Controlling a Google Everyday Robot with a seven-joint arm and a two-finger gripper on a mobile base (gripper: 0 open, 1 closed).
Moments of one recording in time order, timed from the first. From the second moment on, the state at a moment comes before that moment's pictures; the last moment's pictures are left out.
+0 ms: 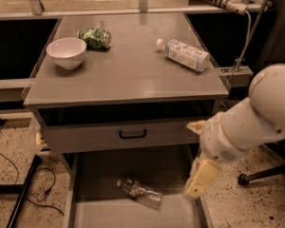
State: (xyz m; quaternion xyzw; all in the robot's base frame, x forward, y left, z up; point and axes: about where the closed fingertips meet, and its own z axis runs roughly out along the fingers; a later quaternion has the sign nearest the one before) arm 0.403 -0.117 0.780 -0.62 0.75 0.13 0.20
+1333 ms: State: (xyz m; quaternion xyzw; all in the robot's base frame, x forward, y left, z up) arm 0.397 -0.069 0.663 -0.60 0.75 0.18 0.21
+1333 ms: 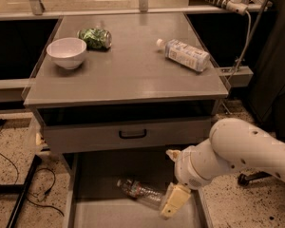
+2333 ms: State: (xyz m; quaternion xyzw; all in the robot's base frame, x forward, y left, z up) arm 0.424 -0.027 0.476 -0.60 0.74 0.19 0.22
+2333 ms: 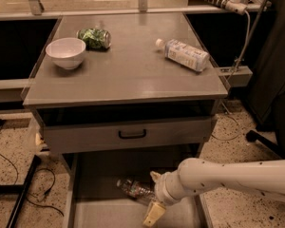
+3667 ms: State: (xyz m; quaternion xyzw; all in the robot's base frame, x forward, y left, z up) arm 0.493 -0.019 0.385 -0.56 0.77 0.12 0.26
